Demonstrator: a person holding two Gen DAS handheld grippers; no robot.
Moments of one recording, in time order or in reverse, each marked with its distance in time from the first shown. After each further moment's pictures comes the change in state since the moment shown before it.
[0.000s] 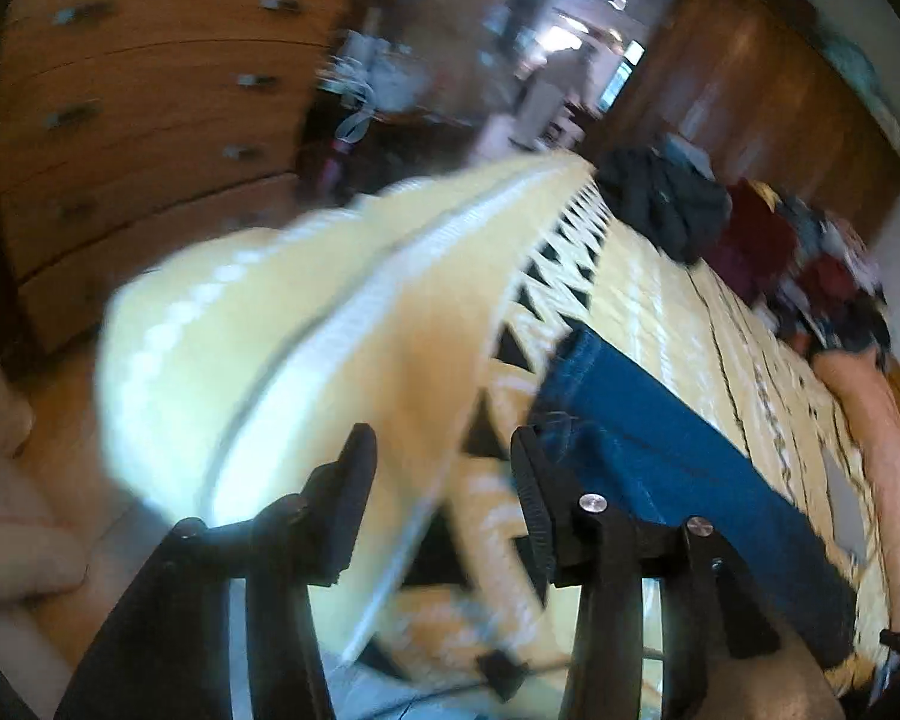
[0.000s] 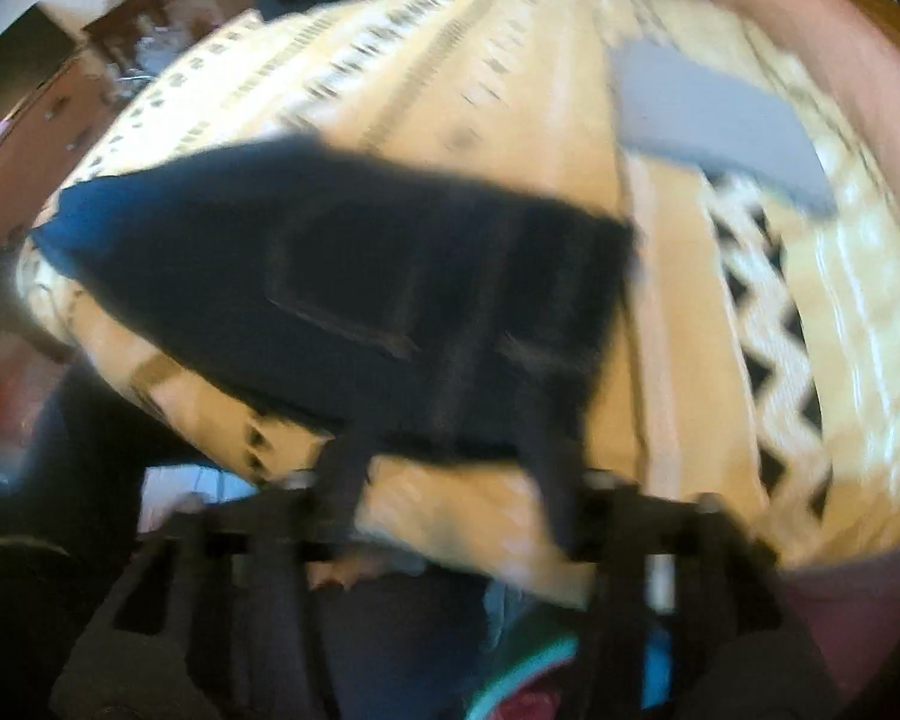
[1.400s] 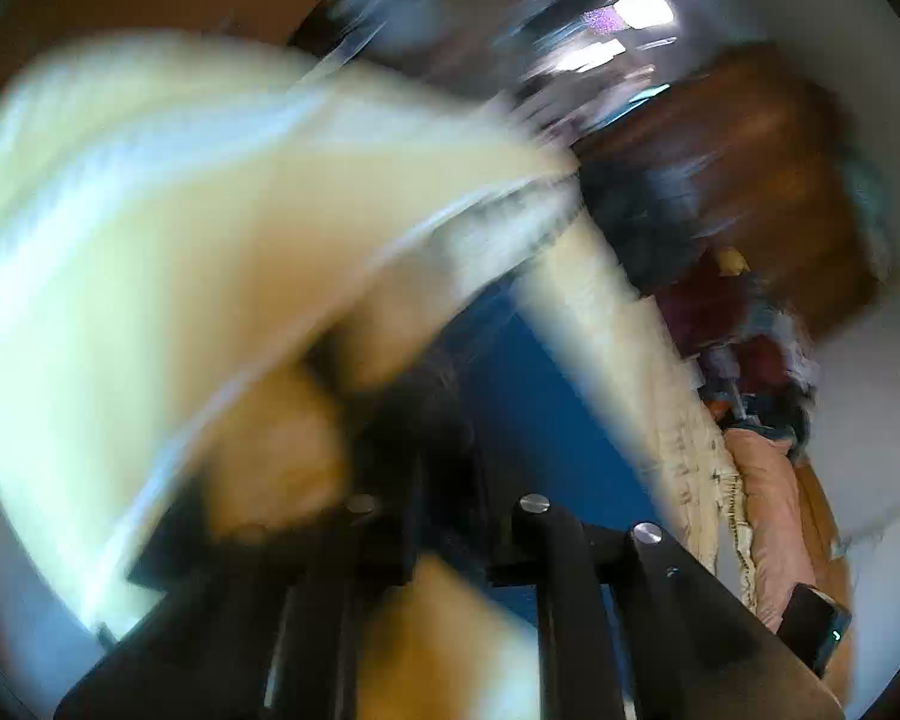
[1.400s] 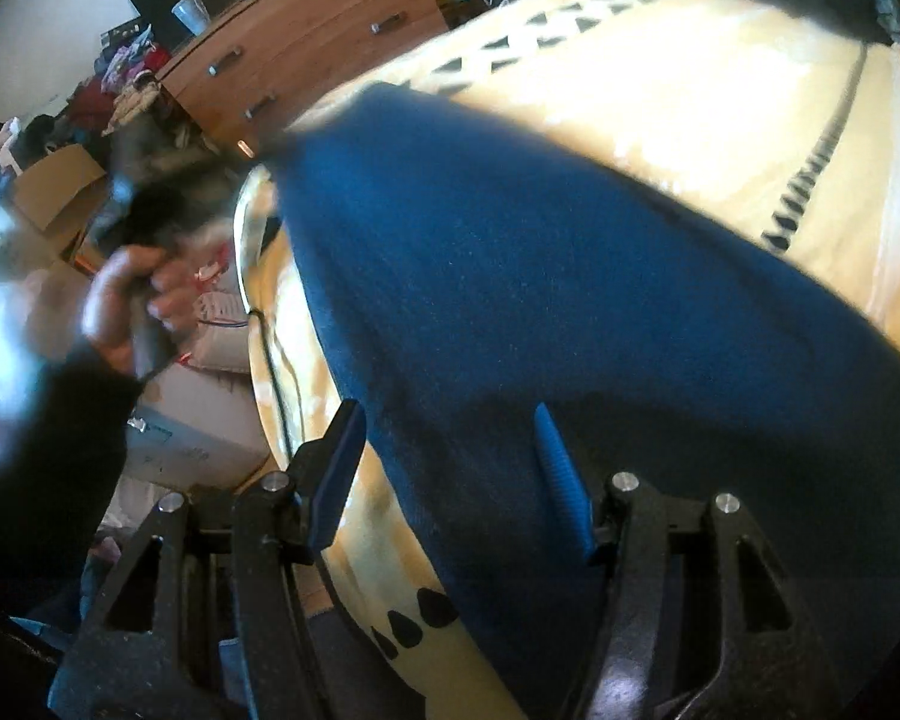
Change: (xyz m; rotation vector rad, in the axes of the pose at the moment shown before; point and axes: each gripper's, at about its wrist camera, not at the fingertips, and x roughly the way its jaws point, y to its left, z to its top) left arm 0.092 -0.009 -0.038 -0.322 0.141 -0.253; right arm 0.190 0.392 0.132 -0.422 0.138 0.553
